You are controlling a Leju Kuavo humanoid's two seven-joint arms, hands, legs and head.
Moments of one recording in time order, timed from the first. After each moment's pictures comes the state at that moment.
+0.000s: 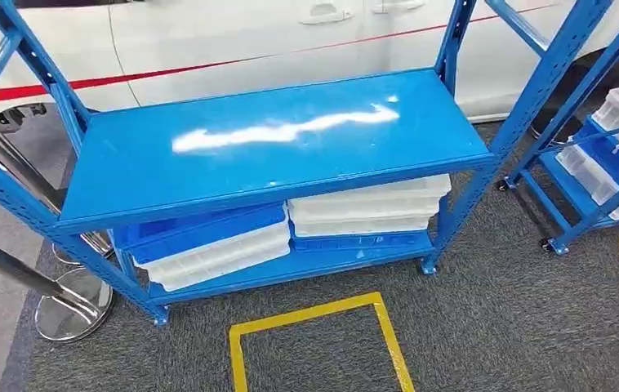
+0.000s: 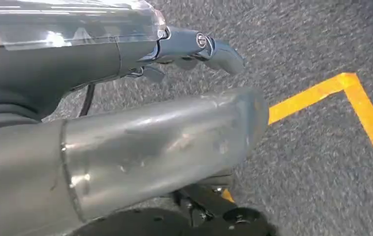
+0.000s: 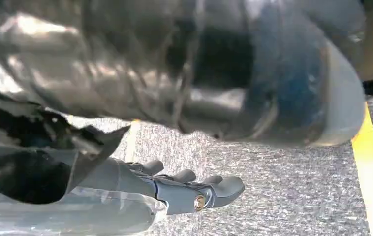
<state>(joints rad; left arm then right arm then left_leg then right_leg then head) -0.06 -0.17 1.33 -0.28 -1.36 0.07 -0.46 -0.03 0.20 -1.16 -0.22 1.21 -0.04 -0.06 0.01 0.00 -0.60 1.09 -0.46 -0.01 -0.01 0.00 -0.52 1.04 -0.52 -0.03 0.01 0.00</state>
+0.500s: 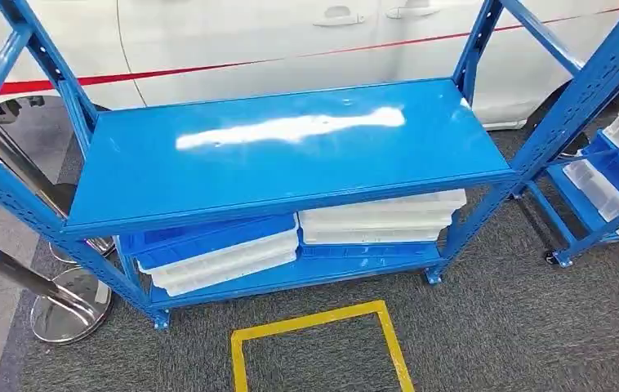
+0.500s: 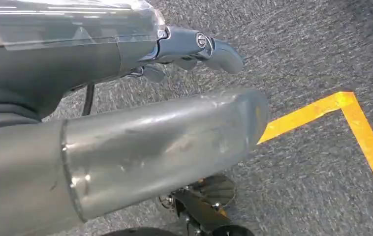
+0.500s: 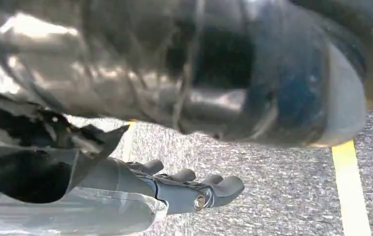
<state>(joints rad) -0.06 -0.17 1.34 -0.28 -1.37 0.10 -0.45 -0.04 0.20 -1.16 -0.22 1.22 -0.04 -0.06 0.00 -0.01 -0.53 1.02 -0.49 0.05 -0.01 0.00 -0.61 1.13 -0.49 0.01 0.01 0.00</state>
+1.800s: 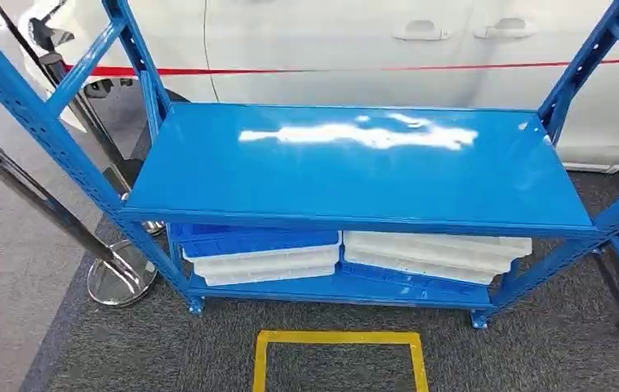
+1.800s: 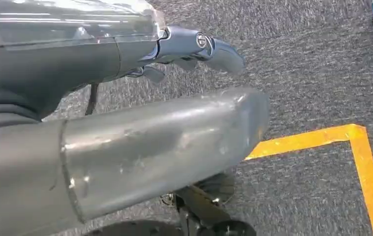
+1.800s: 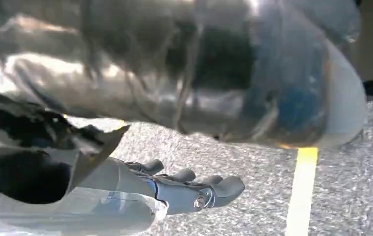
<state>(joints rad) -0.06 -0.17 1.34 -0.28 -1.38 0.11 -0.45 -0.04 0.21 -1.17 -0.22 1.23 -0.05 -0.06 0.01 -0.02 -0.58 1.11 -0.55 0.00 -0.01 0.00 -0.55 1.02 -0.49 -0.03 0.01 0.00</state>
